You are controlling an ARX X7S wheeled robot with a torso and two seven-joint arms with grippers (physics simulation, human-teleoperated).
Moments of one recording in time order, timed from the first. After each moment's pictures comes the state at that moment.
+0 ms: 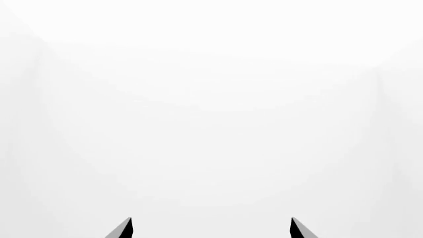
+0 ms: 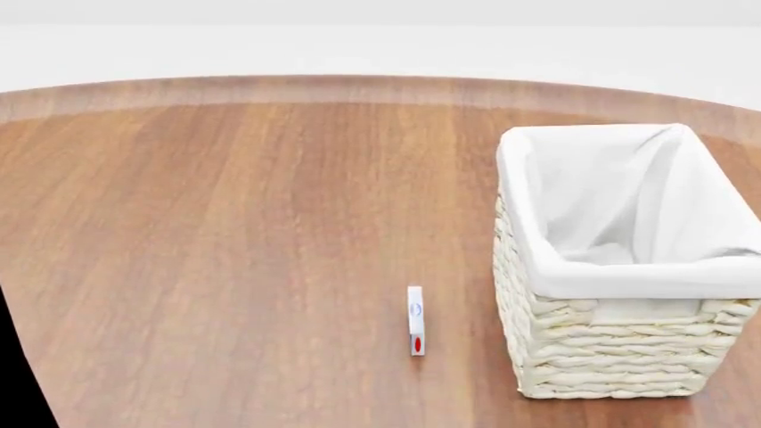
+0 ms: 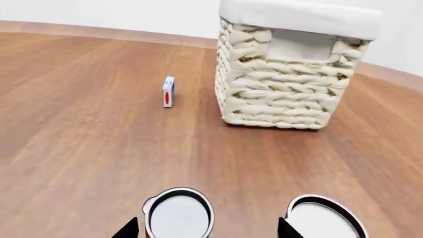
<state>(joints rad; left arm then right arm) 0.08 -0.39 0.16 0.85 -0.25 -0.03 -0.37 -0.56 0.32 -0.25 -0.14 0.11 -0.29 0.34</state>
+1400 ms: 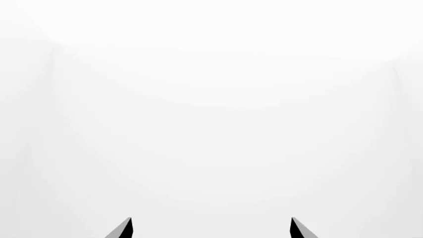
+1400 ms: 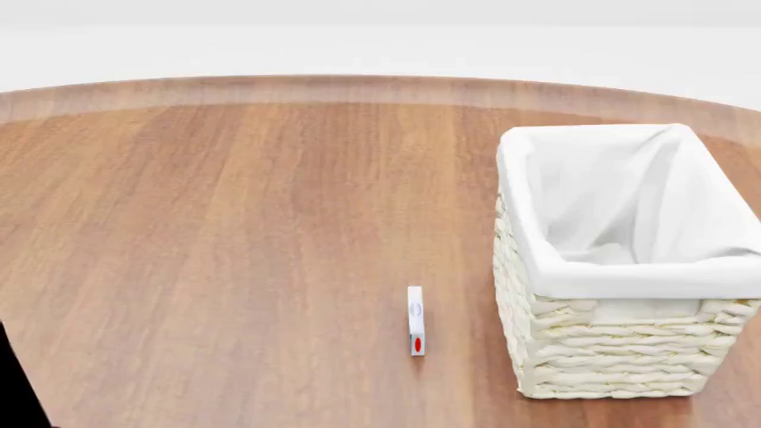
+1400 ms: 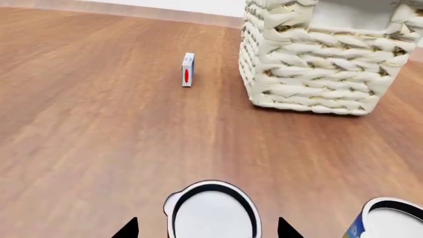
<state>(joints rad) 0.08 -0.41 0.15 0.82 -0.25 -0.02 -0.40 -0.36 0.29 -0.33 0.07 0.13 -0.26 0.29</state>
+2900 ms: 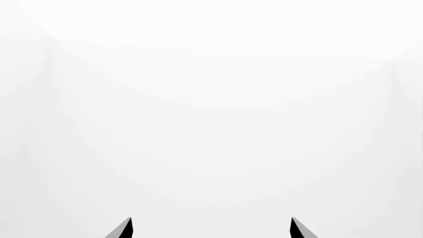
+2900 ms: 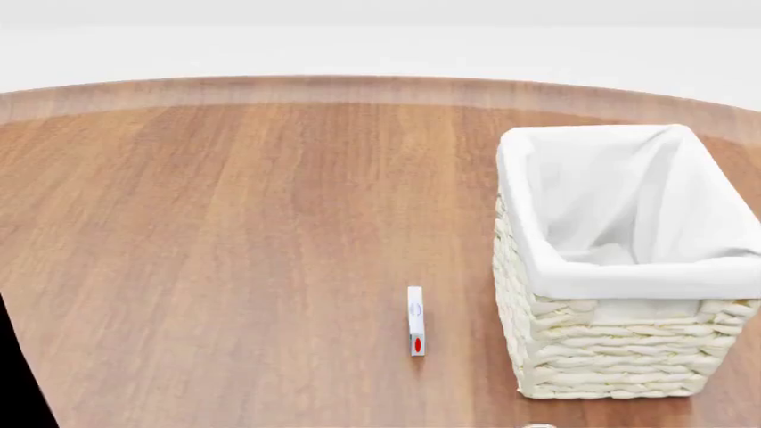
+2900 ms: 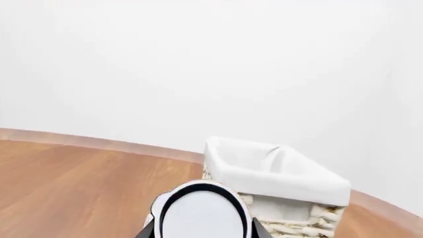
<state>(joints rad) 0.08 -0.42 0.17 0.80 -0.25 0.01 -0.42 -0.34 0.40 -0.26 -0.45 0.03 -0.14 0.43</state>
